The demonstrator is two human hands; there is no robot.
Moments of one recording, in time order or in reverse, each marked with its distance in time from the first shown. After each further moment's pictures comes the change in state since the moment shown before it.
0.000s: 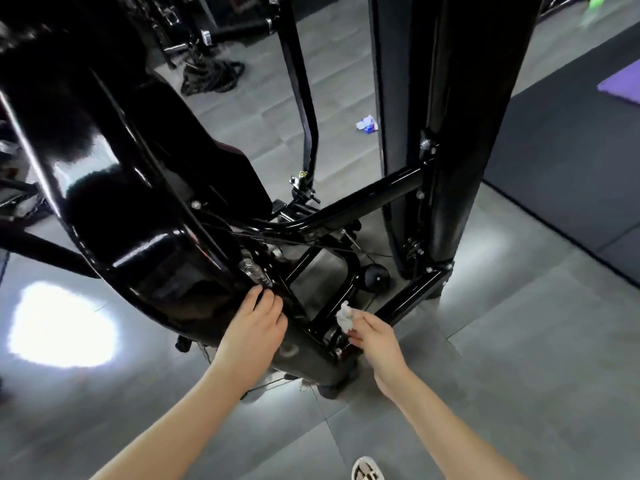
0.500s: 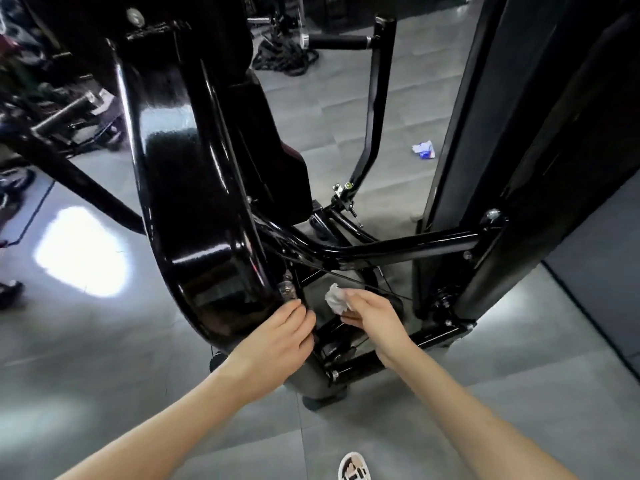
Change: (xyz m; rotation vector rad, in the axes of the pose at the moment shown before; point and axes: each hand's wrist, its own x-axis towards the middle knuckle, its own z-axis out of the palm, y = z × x) left_hand 0.004 -0.038 -0.029 -0.032 0.068 0.120; right_hand 0.054 -0.106 0.053 -0.279 -0.358 -0.060
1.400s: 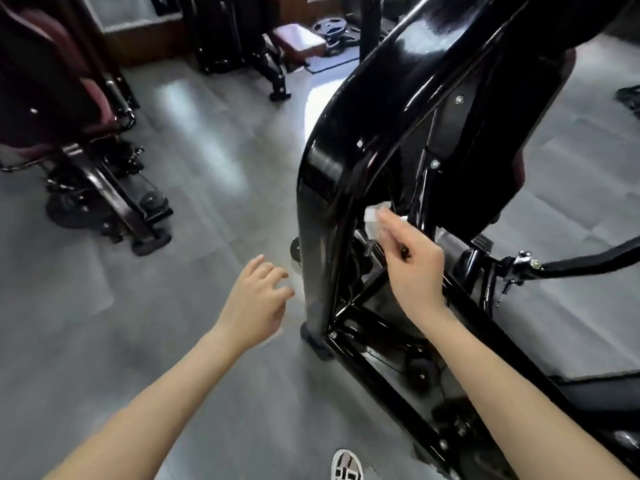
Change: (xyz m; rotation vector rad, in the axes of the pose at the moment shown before) left_hand 0.023 0.167 -0.025 -0.384 -0.048 -1.508; right_hand 0.042 -0.079 -0.008 -0.478 -0.790 -0.908
